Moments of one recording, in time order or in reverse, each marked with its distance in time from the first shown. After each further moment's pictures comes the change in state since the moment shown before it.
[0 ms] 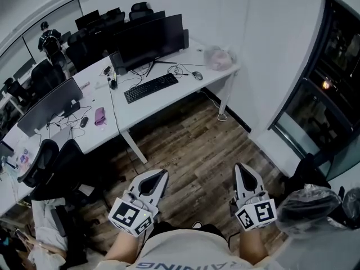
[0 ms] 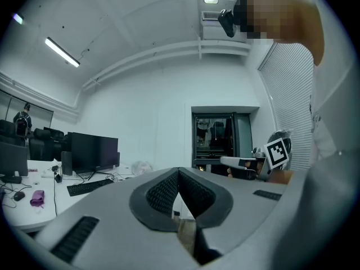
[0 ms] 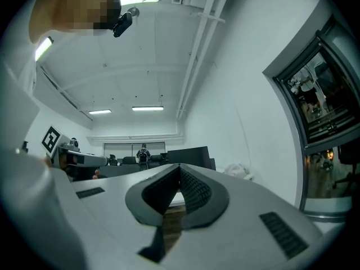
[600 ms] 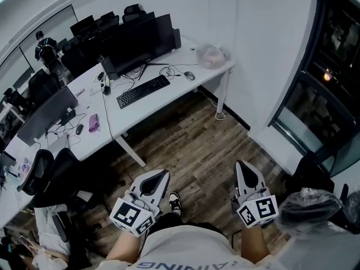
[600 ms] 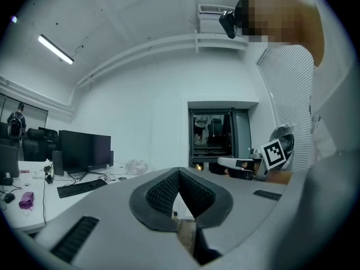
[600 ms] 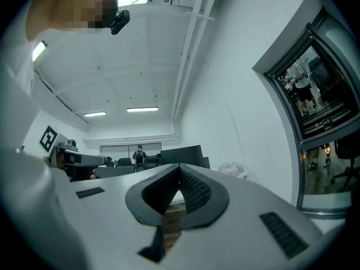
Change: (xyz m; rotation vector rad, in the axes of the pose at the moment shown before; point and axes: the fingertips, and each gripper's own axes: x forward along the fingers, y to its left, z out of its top) left arm 0.063 -0.026 -0.007 0.015 0.029 -0.023; right arm 0.002 -0.071 -0.010 0.038 0.001 -0.023
